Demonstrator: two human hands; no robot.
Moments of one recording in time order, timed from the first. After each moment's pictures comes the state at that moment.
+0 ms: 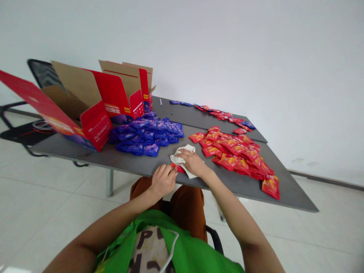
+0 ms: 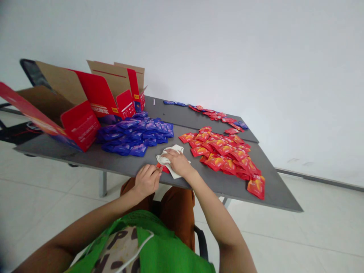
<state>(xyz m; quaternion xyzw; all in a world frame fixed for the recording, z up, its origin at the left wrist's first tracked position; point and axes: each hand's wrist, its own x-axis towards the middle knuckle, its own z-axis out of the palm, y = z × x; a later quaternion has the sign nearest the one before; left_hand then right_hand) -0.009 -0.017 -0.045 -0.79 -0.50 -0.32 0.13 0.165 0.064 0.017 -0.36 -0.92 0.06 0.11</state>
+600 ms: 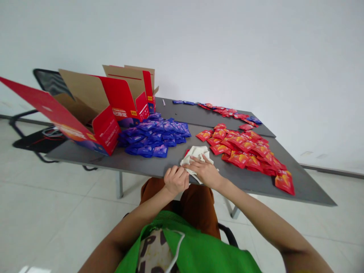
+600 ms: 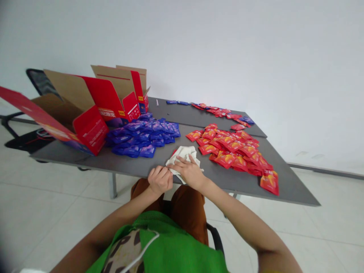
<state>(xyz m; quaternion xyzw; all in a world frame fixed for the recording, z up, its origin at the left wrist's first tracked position) -0.005 -0.008 -0.066 -0.77 -0.51 -0.34 0.19 0.170 0.015 0.031 -0.37 -0.93 0.02 0.08</state>
